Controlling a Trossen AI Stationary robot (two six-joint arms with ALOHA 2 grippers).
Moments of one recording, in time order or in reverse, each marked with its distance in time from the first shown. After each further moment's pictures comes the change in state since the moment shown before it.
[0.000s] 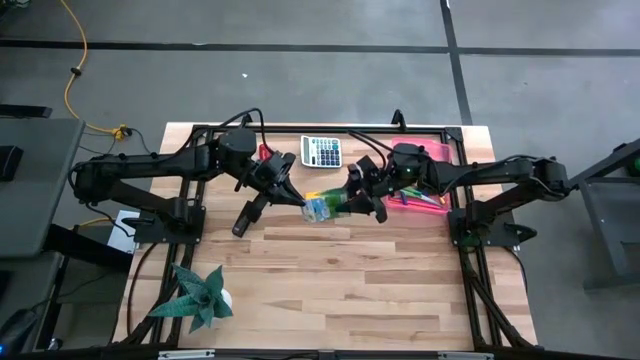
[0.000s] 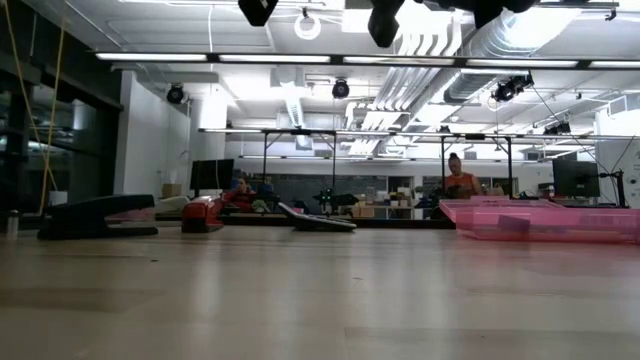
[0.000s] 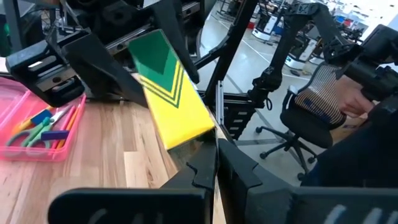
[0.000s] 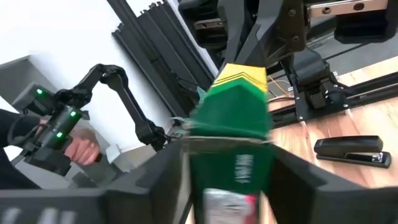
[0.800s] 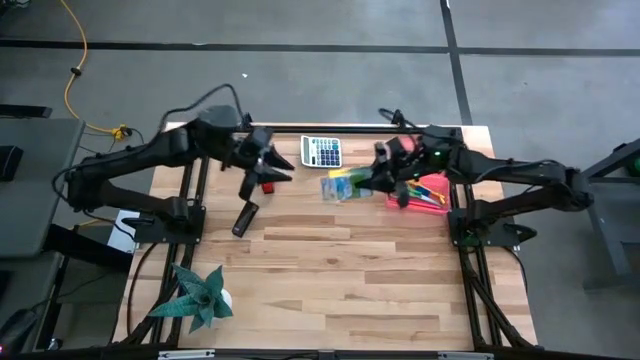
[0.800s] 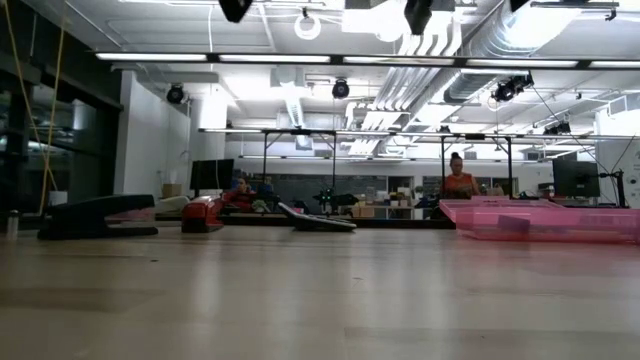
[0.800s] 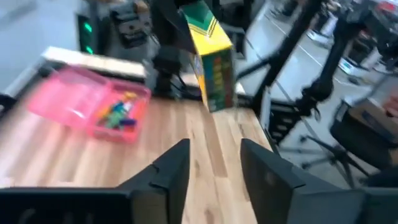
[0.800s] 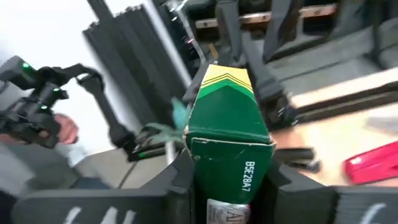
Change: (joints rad) left arm 0.131 -0.075 0.134 -0.285 -0.093 0.045; right arm -0.107 -0.224 -0.001 -0.250 0.020 -0.138
